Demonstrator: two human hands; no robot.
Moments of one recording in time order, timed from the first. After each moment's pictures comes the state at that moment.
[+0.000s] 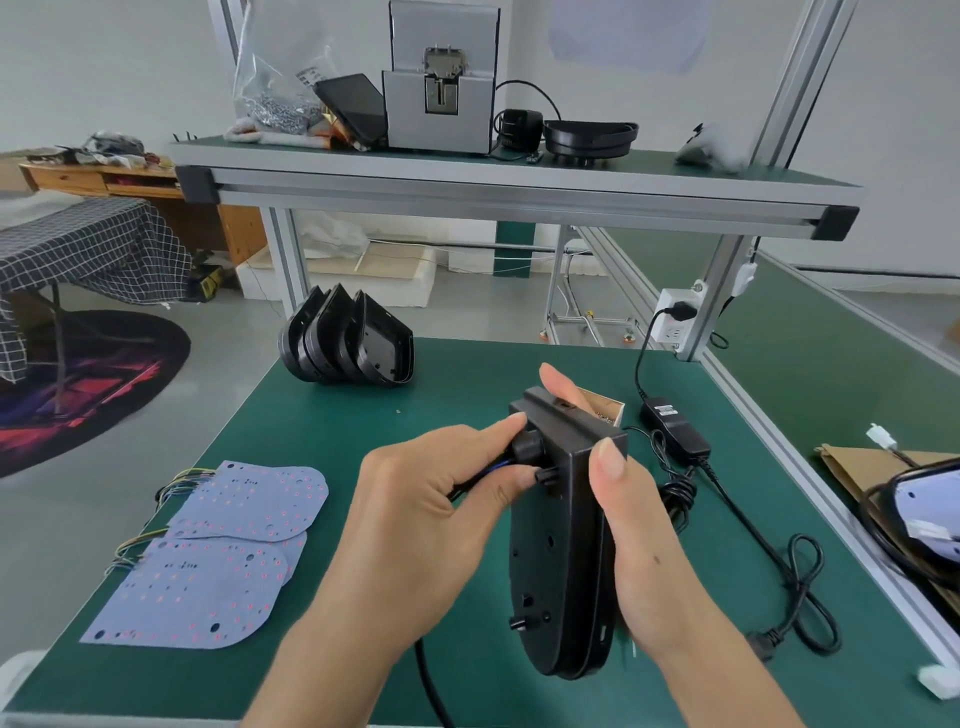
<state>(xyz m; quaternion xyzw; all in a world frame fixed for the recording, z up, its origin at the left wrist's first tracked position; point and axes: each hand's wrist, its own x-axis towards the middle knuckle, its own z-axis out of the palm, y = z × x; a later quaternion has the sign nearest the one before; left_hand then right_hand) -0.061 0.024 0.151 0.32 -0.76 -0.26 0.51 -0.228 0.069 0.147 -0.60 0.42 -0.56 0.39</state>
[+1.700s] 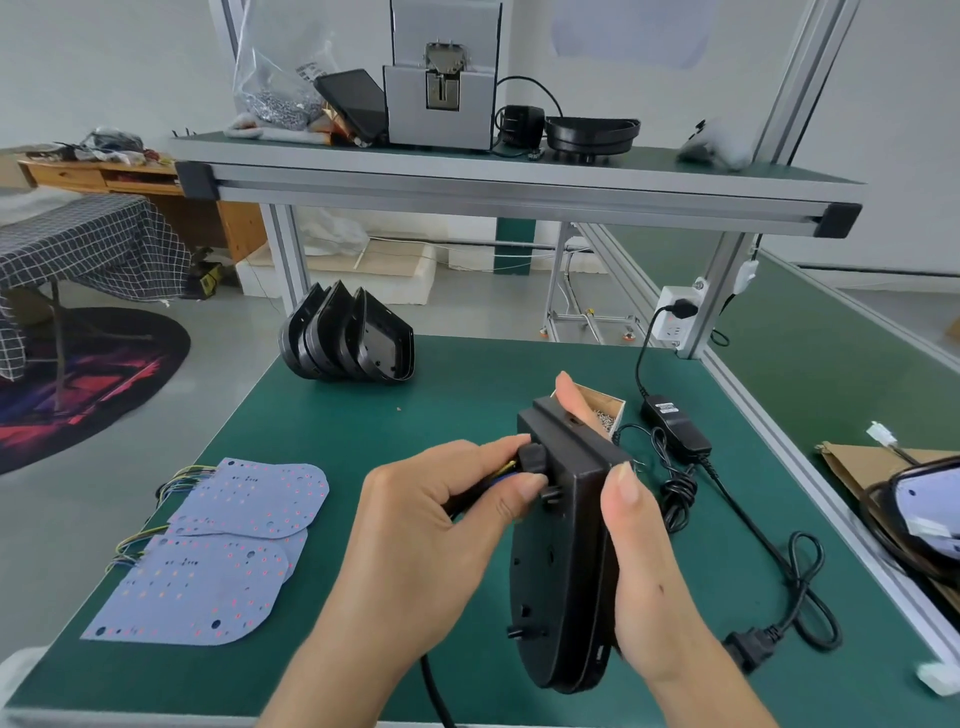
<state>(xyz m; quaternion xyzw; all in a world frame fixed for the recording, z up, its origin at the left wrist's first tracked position) -0.062 0.032 0.141 0.33 -0.71 -0.35 0.51 -0.221 0.075 0.126 -0.56 0.41 -0.61 0.38</state>
